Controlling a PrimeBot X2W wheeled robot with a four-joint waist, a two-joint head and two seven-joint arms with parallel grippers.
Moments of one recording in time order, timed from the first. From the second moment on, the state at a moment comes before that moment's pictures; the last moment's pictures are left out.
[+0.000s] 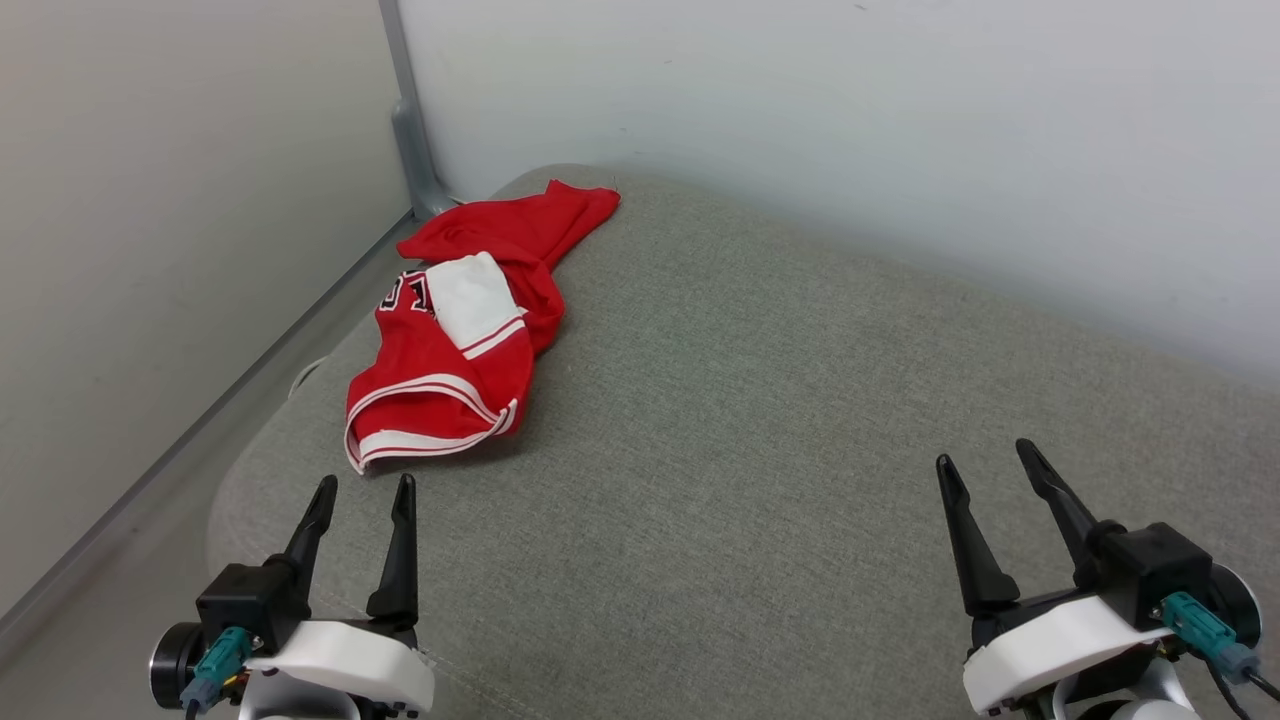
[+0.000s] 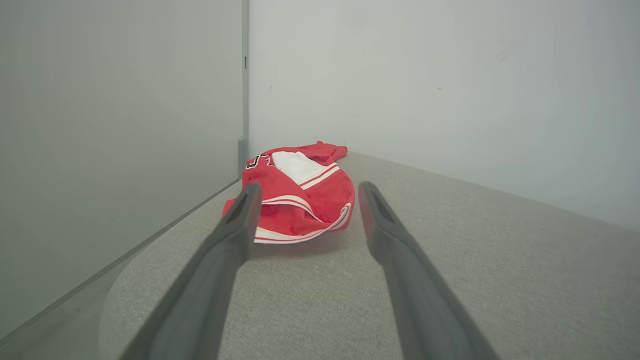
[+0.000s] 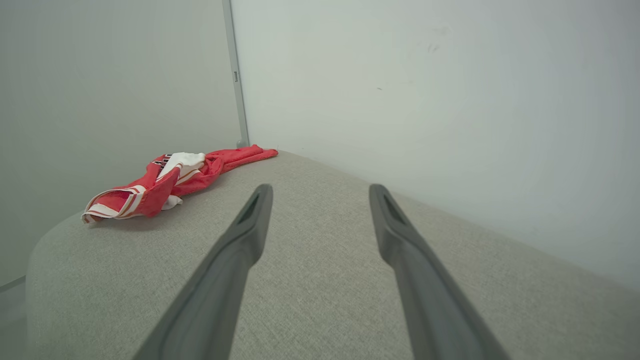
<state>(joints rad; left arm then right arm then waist) -0.05 0.09 0.01 0.19 -0.20 -0.13 -0.26 0.00 -0.05 0.04 -0.01 0.08 0.13 -0.09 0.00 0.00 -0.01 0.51</state>
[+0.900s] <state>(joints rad) -0.75 0.36 0.02 0.58 -0.57 -0.13 0.28 -0.18 -0.08 0.00 -0.20 -0.04 0.13 0.04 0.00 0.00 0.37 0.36</state>
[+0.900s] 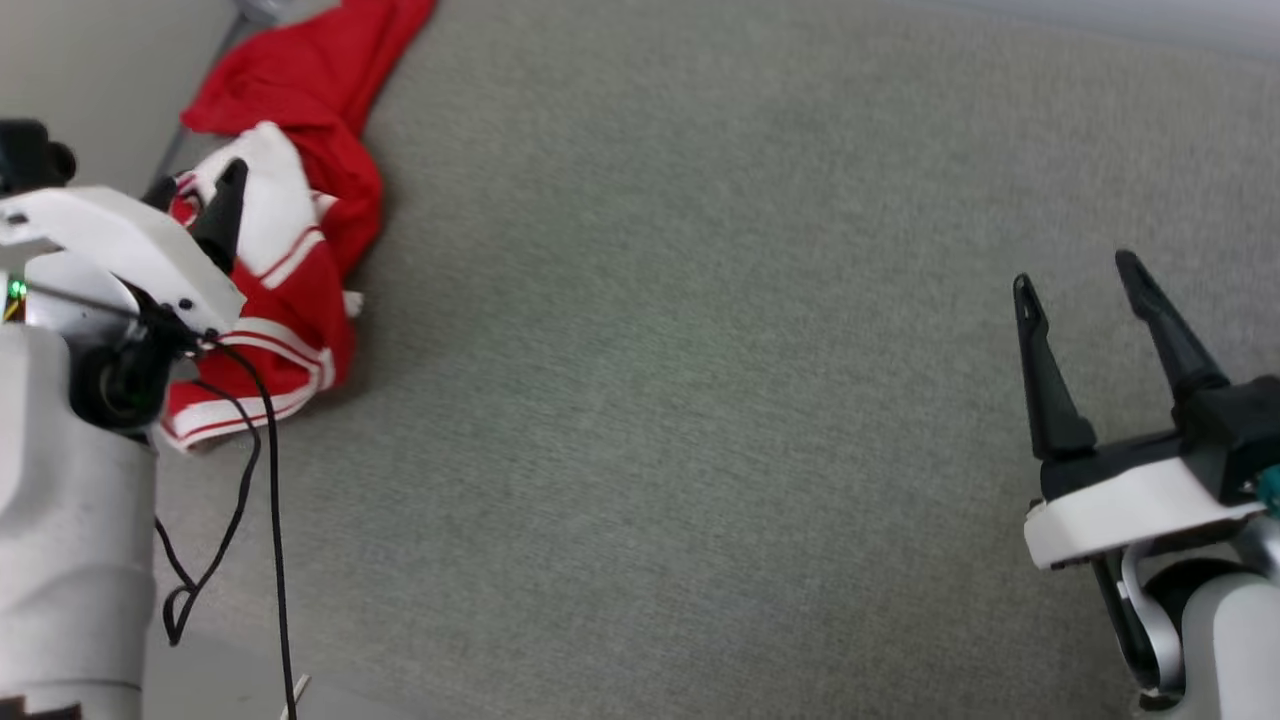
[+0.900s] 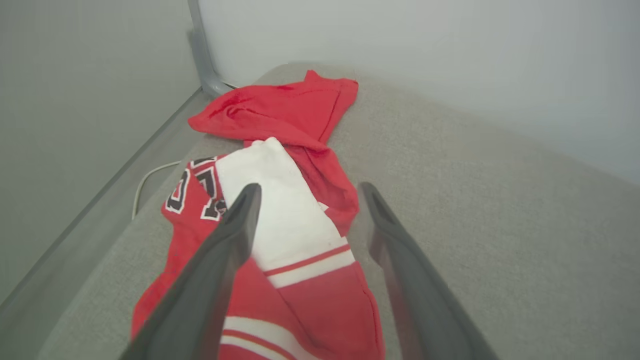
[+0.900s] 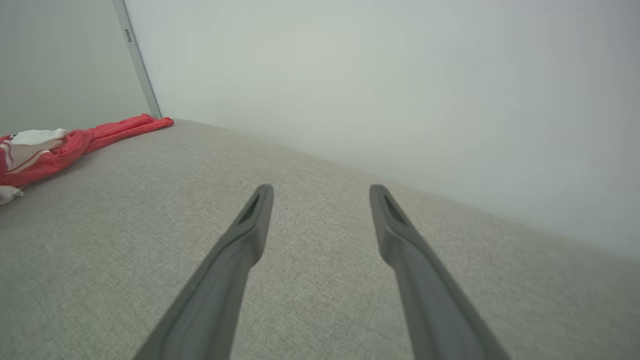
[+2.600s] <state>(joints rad) -0.69 0.26 -0.21 0.68 -0.47 -0.11 -0.21 -0.03 -0.05 -0.08 -0.09 0.07 0.13 -0.02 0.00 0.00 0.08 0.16</state>
